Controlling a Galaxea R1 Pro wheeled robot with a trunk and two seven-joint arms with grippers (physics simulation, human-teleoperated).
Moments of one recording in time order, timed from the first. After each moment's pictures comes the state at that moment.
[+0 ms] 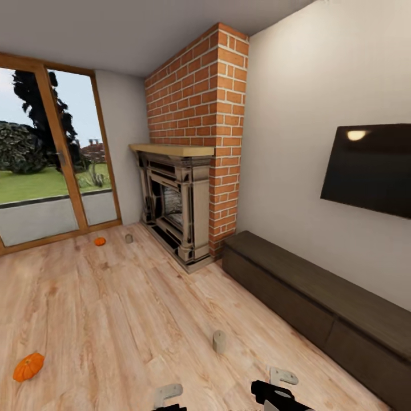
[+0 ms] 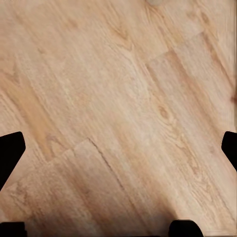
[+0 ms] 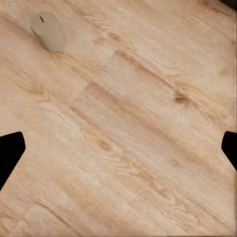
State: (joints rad) left arm -0.50 -0.17 -0.23 -0.02 0.43 0.00 0.02; right arm -0.58 0.10 0.02 0.02 -0.22 -0.11 -0.25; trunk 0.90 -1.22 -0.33
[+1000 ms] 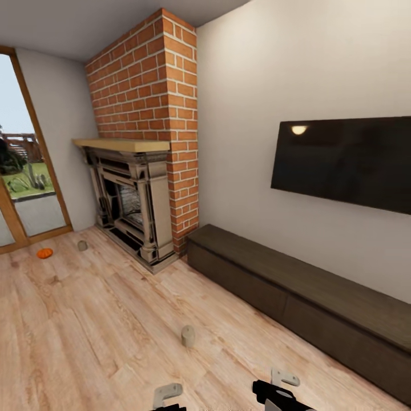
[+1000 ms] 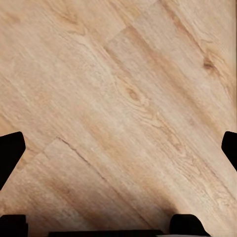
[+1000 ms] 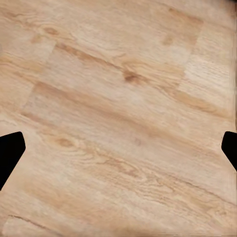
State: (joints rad) left arm -0.50 -0.17 -0.23 -0.02 0.43 0.00 0.02; right arm -0.58 0.10 0.02 0.02 -0.27 -0.11 -0.25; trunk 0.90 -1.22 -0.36
